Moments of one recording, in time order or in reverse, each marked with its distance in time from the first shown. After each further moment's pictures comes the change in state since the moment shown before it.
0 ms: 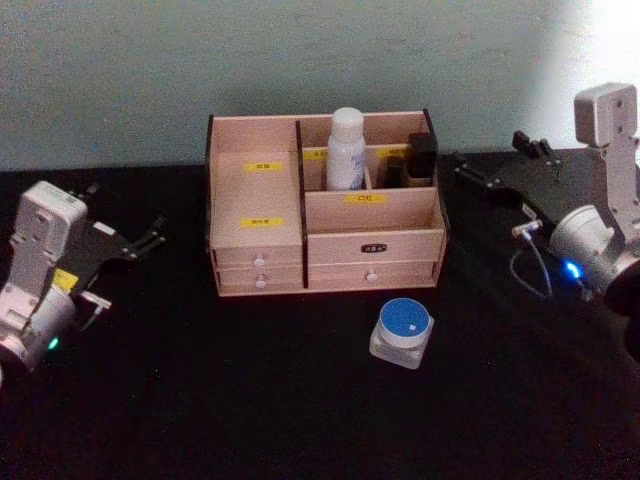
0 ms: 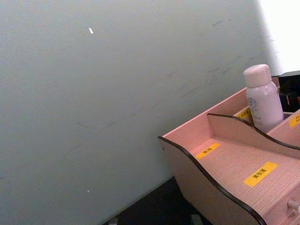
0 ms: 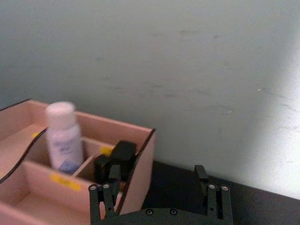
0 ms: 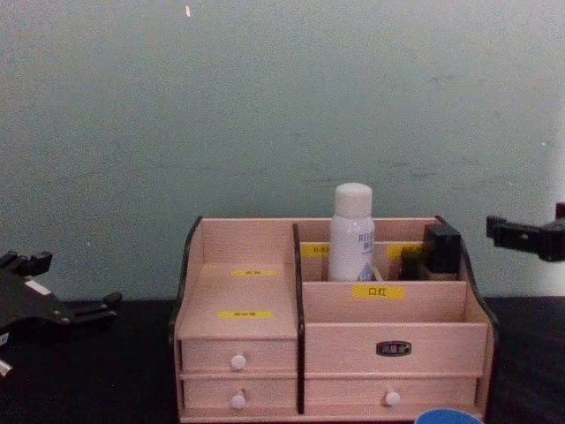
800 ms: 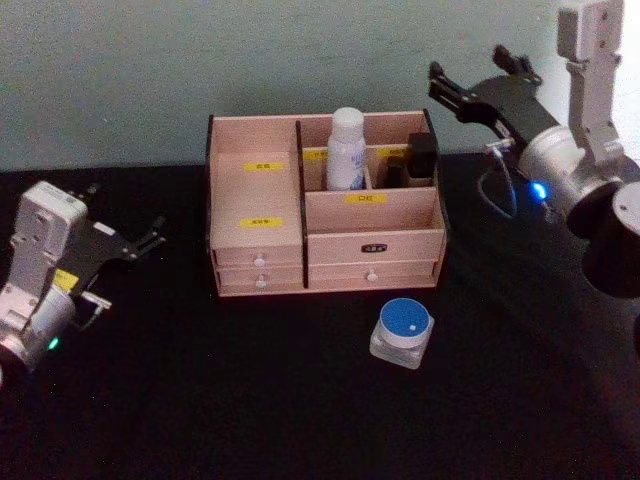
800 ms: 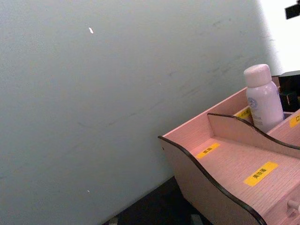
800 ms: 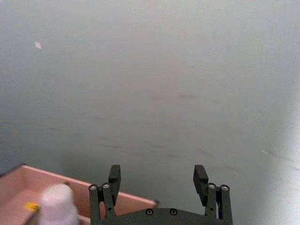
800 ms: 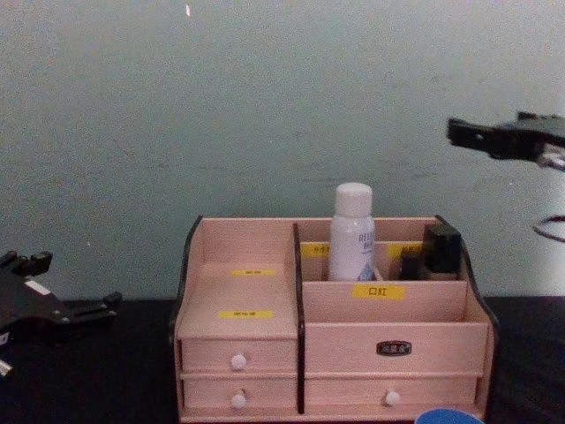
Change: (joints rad) left arm 0.000 0.000 0.000 0.000 0.000 0.000 0.000; right arm 0.183 -0.053 -0.060 0.094 0.035 -0.054 -0.067
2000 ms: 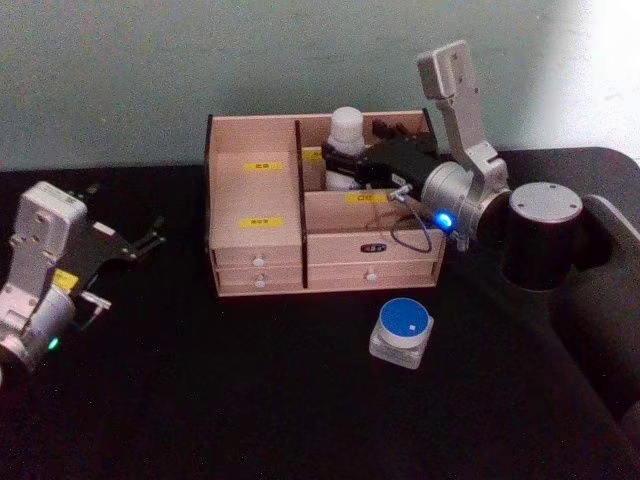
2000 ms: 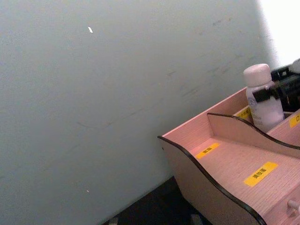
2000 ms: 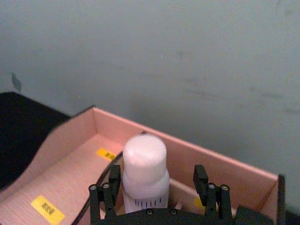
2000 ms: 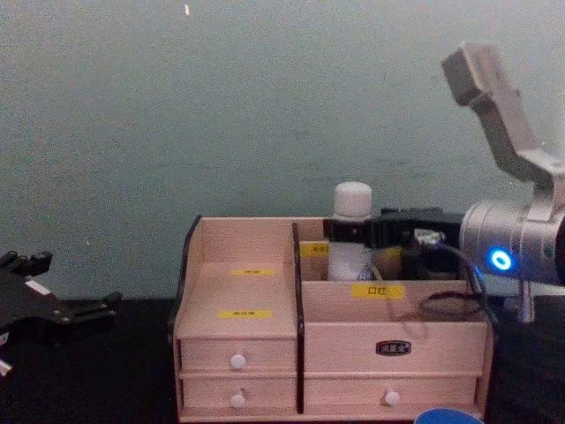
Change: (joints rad) left arm 0.000 0.000 0.000 0.000 0.000 0.000 0.000; right arm 0.166 -0.075 -0.169 0.304 0.025 0.079 0.174
